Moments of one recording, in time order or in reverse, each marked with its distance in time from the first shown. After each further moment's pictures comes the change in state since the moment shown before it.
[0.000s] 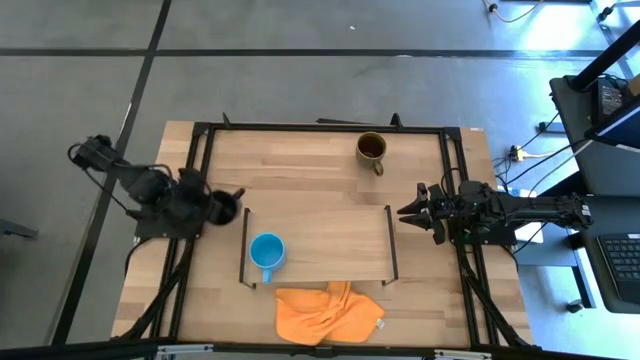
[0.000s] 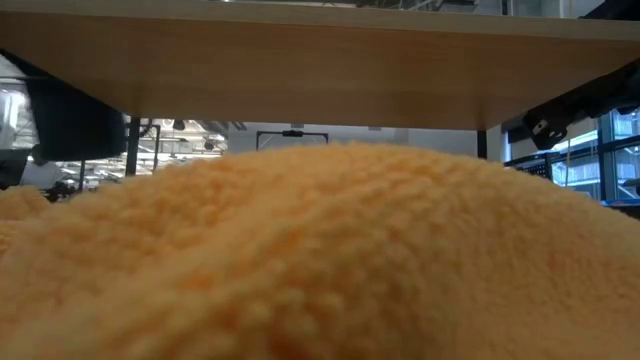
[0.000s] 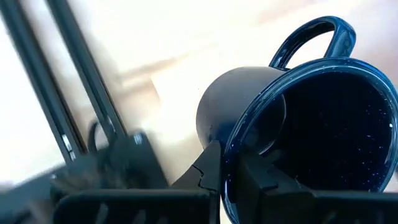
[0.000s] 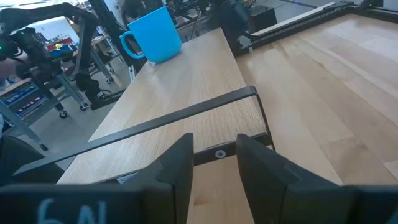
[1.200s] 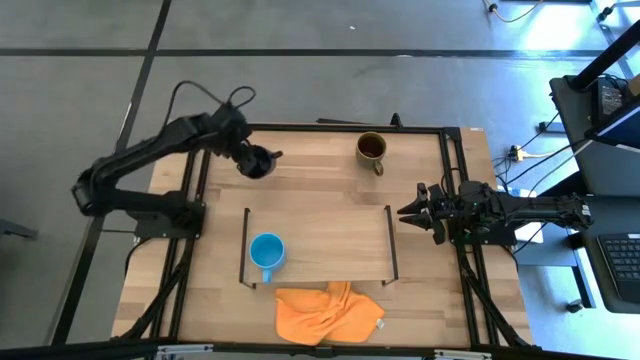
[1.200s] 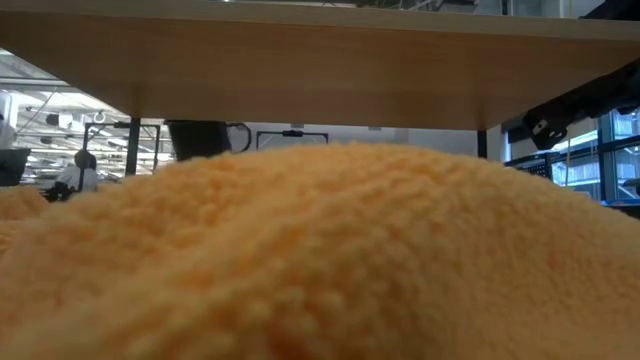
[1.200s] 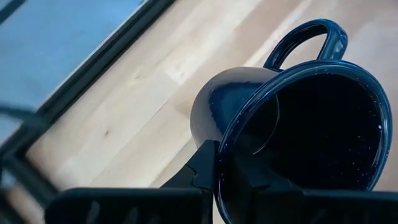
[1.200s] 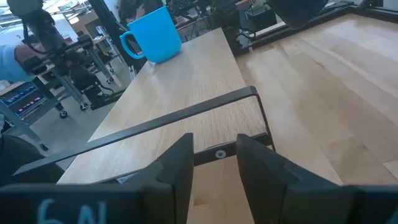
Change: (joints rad) left arm 1.182 0.346 0.132 0.635 0.454 1.631; right arm 0.000 0.000 0.000 0.000 0.000 0.000
